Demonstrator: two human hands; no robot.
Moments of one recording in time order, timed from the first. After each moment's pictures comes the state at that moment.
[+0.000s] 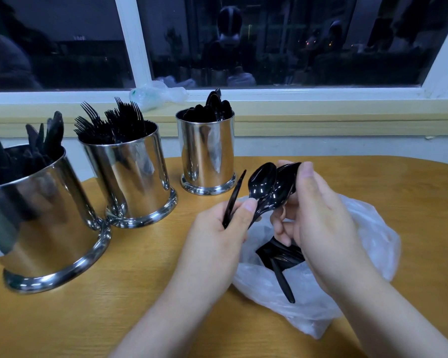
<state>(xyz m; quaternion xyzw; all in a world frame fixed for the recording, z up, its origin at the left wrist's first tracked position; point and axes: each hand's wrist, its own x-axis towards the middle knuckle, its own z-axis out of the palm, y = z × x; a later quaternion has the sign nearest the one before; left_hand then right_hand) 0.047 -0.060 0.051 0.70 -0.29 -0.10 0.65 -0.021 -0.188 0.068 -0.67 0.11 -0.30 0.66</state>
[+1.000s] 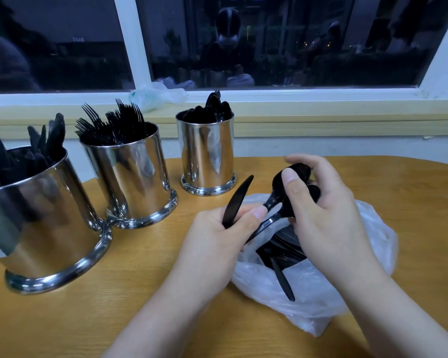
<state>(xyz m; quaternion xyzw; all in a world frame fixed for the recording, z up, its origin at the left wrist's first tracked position) 0.044 -0.054 0.060 0.67 -0.31 -0.18 0.65 -0.025 -0.194 0.074 -0.77 0.12 -0.39 0.49</state>
